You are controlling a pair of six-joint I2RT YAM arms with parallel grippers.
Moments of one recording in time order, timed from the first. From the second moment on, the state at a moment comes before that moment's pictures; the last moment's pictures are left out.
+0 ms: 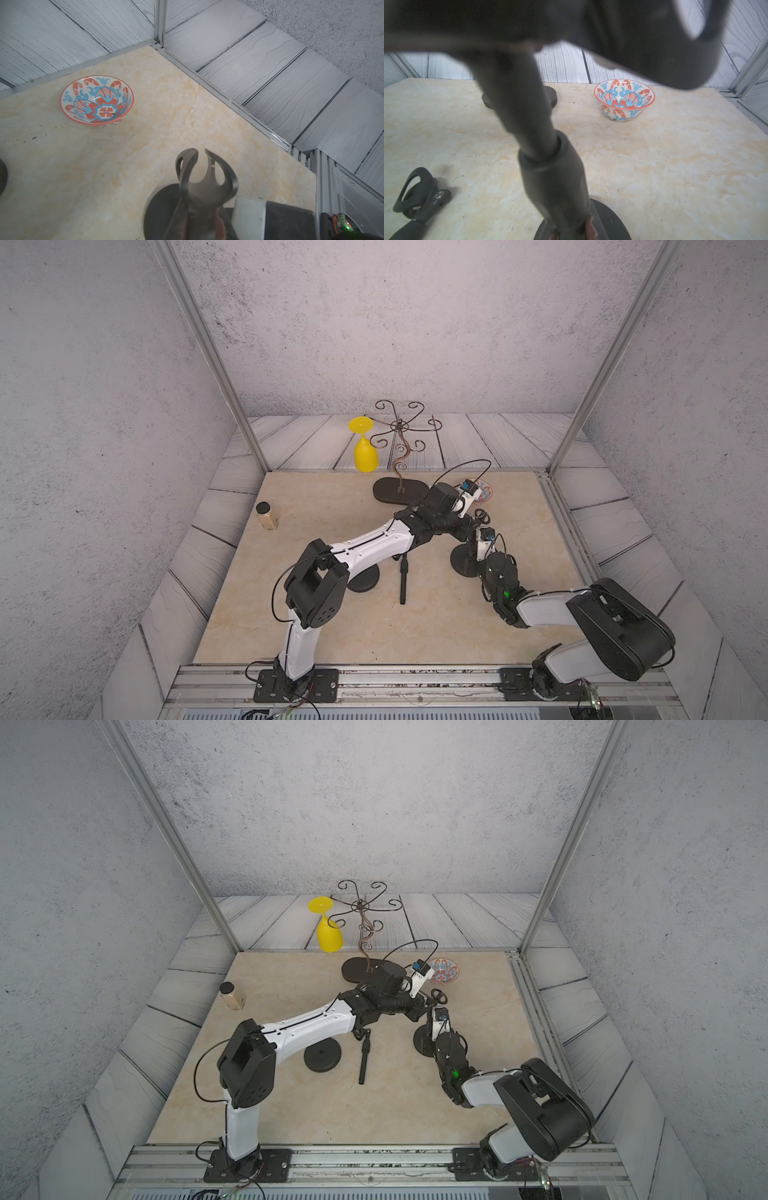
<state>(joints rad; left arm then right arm) -0.89 1.98 1.62 -0.14 0.29 -0.21 0.53 1.47 0.30 0.87 0.31 0.16</state>
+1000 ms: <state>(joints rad) -0.89 1.92 1.52 -0.08 0.27 -0.22 0.54 1.39 0.33 0.69 0.29 0.17</state>
